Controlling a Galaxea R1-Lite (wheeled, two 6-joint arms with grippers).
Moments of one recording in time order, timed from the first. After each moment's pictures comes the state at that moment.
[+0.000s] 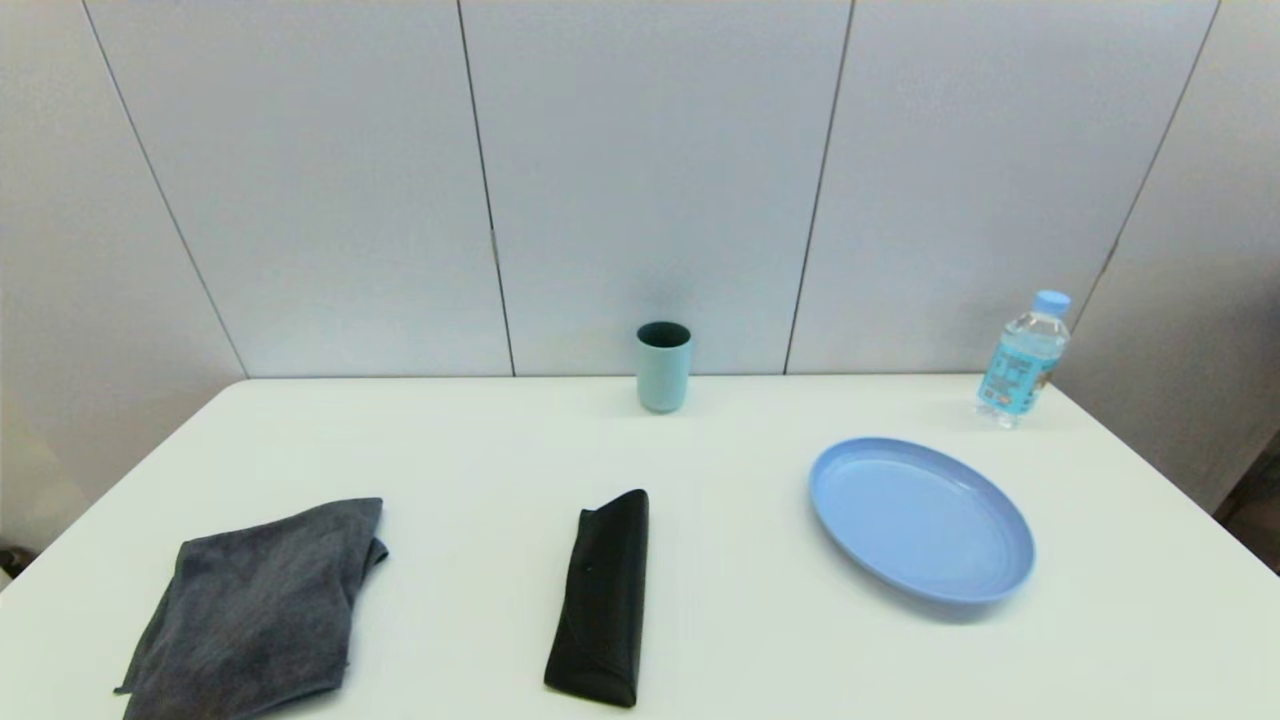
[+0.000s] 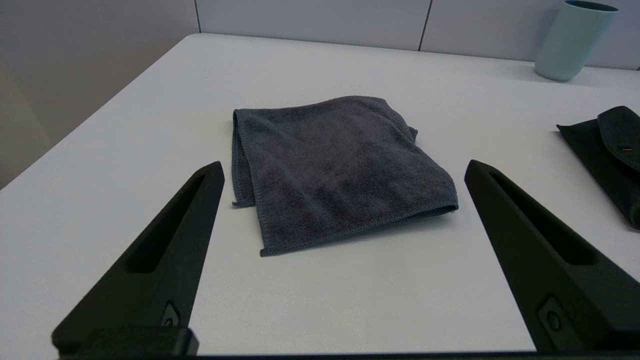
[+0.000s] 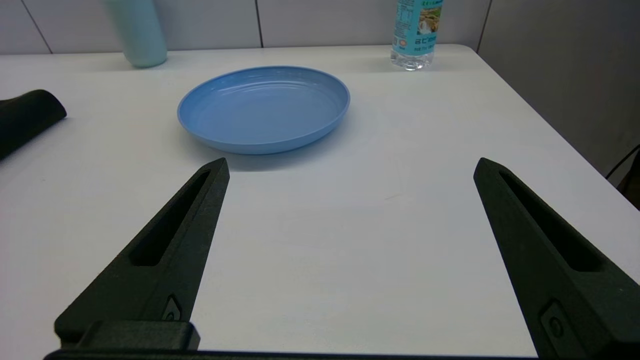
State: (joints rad) left arm 0.01 0.00 0.00 0.00 0.04 -0.04; right arm 0.00 0.00 0.00 0.00 -0.01 0.02
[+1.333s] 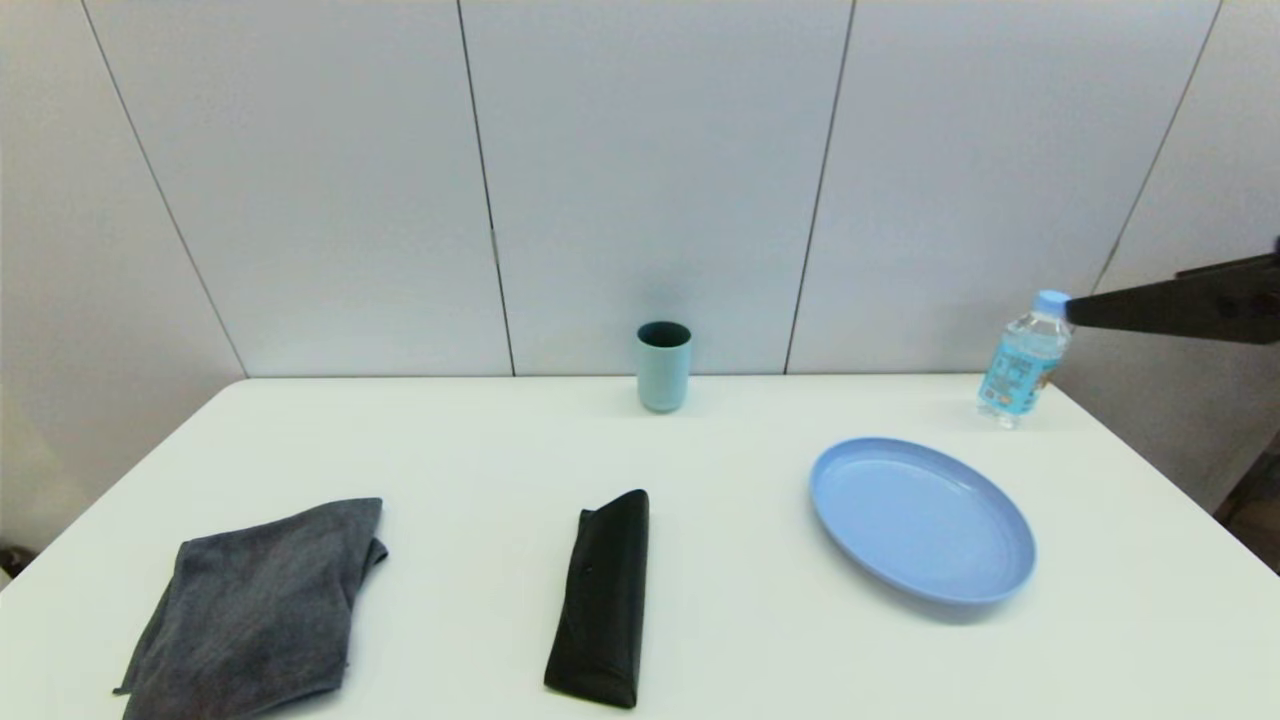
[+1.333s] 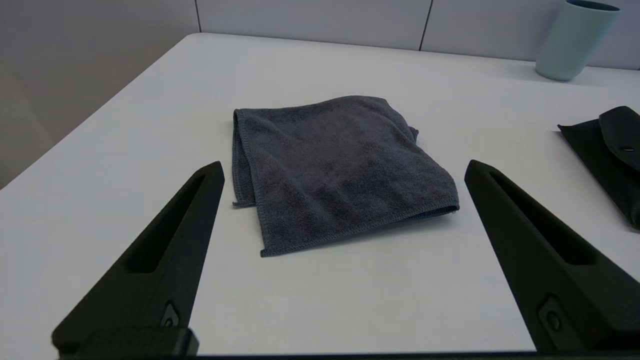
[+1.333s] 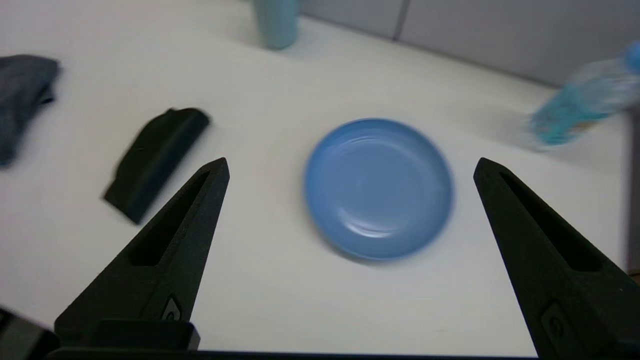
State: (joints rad) left arm 0.01 0.00 0.00 0.00 0.04 -0.04; right arm 0.40 1.27 -1.45 0.68 -0.02 0.01
